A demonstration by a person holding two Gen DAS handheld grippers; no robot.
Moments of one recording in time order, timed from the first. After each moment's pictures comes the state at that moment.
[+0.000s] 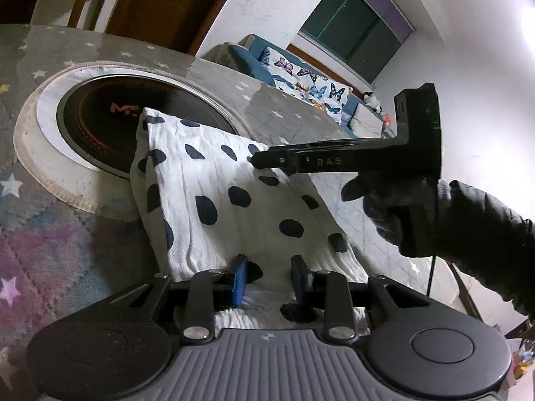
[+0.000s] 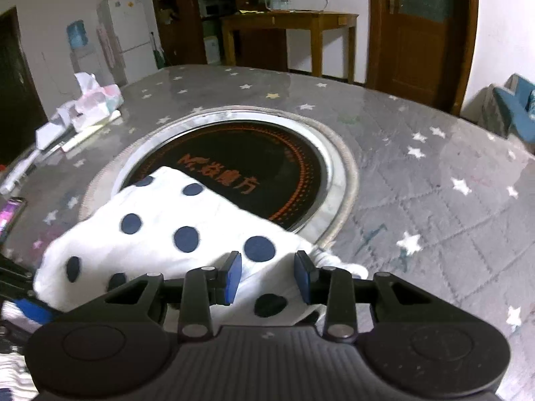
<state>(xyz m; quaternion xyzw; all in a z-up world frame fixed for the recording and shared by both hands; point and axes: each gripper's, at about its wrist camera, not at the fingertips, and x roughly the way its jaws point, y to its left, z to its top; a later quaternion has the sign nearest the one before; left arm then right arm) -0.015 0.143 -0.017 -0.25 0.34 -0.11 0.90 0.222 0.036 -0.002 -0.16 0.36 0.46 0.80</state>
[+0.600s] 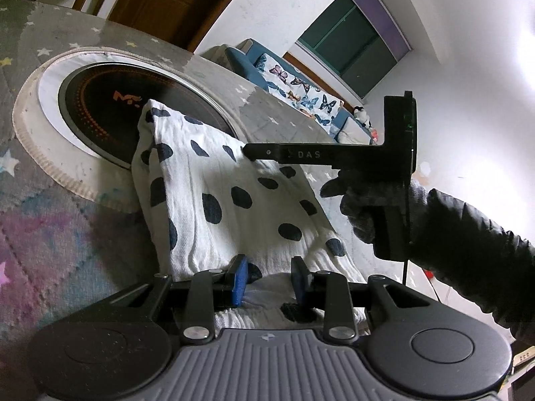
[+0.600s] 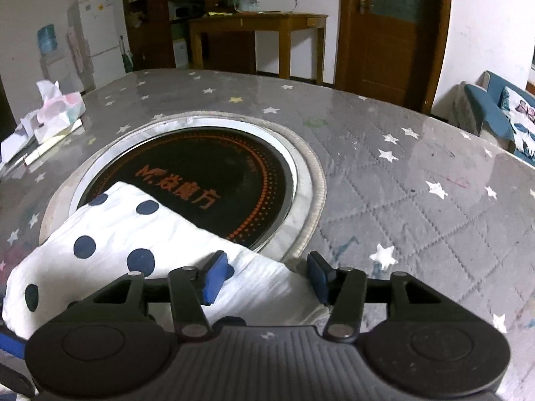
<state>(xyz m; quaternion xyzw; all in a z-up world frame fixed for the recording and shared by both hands) -0.022 0.155 -0.025 -0.29 0.32 -0.13 0.89 0.239 0.045 -0.003 -0.16 0.36 0.41 0.82</state>
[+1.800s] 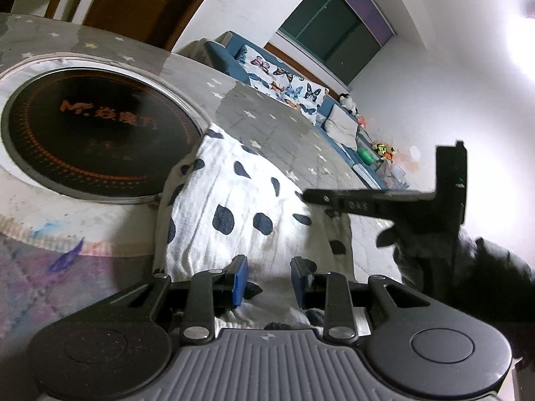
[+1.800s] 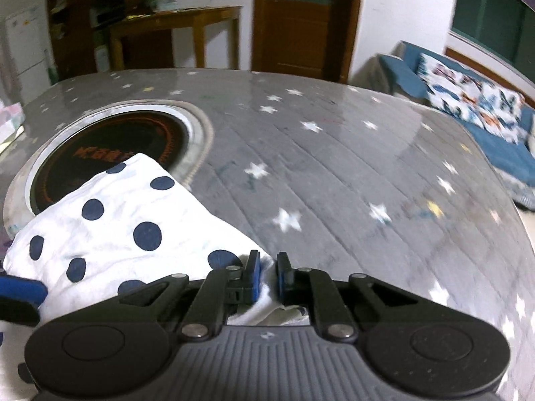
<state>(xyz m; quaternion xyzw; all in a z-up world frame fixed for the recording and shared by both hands) 0.034 0.134 -0.030 -0.26 0.33 -0.16 0.89 0.207 -0.054 0.003 -0.13 0.38 0.26 0.88</state>
